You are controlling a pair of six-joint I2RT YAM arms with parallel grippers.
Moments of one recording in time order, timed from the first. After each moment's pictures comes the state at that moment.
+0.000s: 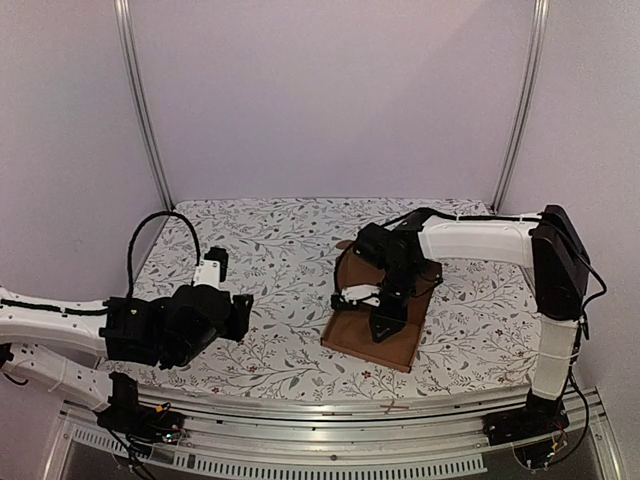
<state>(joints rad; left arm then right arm) -1.24 1.03 0.63 -0.29 -0.84 -0.72 0.84 1.97 1.52 -1.06 -0.28 -0.49</state>
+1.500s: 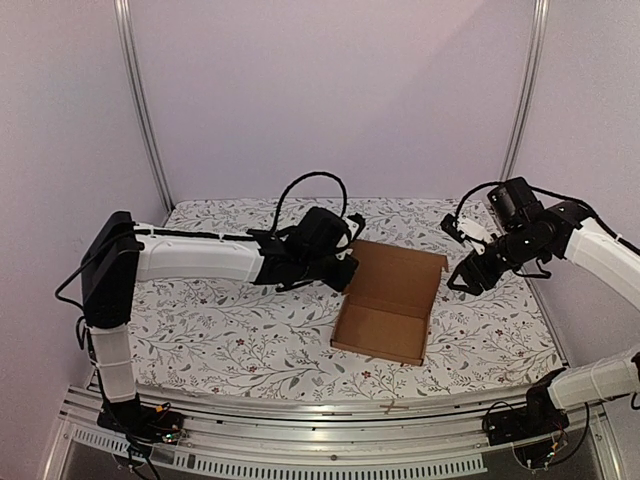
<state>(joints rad) -0.98 1.96 1.44 -0.16 -0.25 -0.15 0.44 1.19 1.09 -0.91 -0.19 -0.26</state>
